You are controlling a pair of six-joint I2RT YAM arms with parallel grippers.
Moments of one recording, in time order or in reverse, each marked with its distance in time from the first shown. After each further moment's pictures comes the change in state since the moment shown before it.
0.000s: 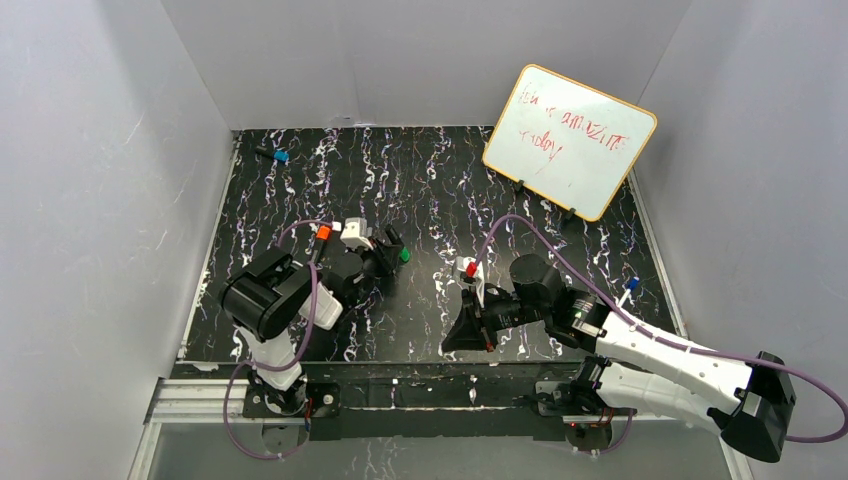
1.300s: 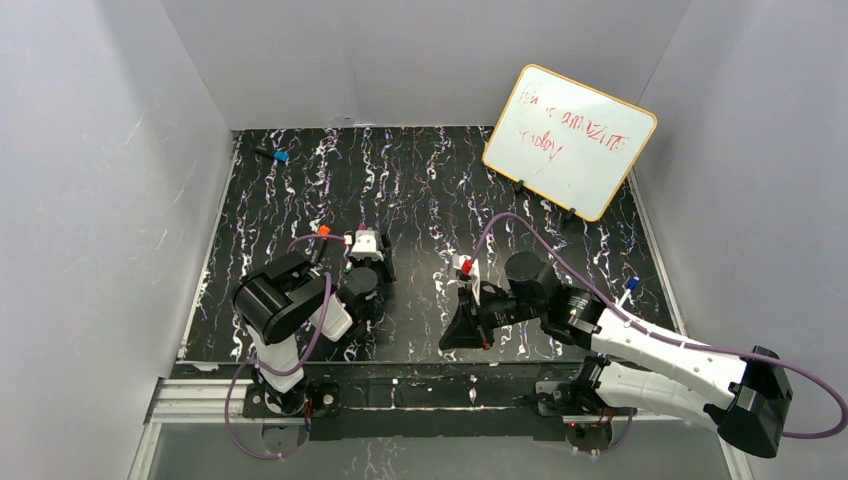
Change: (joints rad) left arm -0.171 0.038 -0.020 0.085 -0.412 0.266; right arm 0.000 0.040 0.018 0.009 -0.001 0.000
